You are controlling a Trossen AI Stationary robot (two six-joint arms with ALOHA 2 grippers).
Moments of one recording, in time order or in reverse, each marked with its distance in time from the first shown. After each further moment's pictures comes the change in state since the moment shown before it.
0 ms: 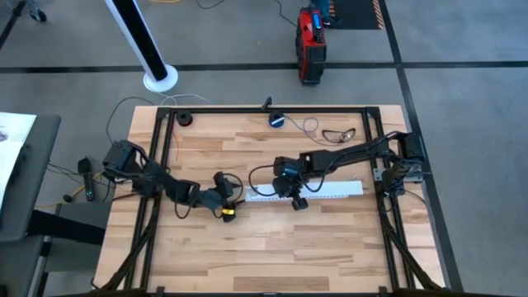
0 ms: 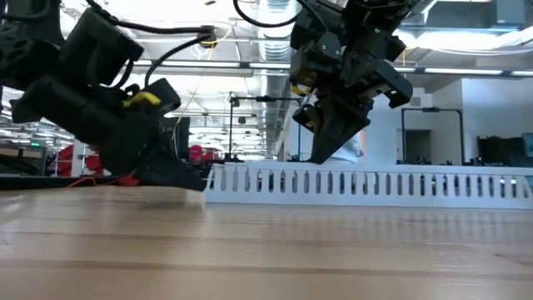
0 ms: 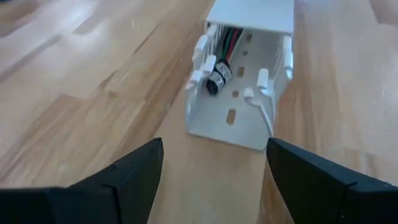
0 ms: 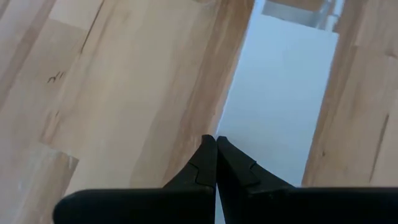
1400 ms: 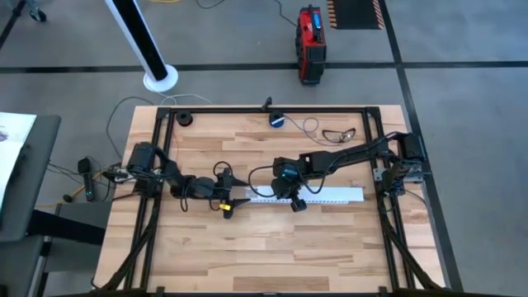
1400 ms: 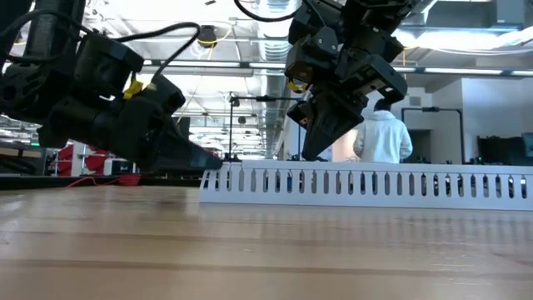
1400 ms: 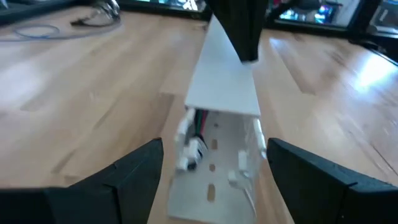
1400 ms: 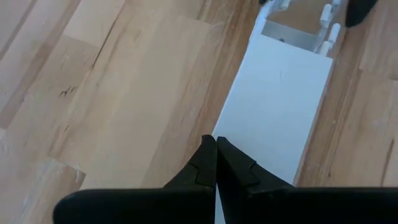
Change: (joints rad) left arm 0.141 0.213 -0.085 0.648 0.302 0.177; right arm 0.007 -0.001 0.001 0.047 -0.021 0.001
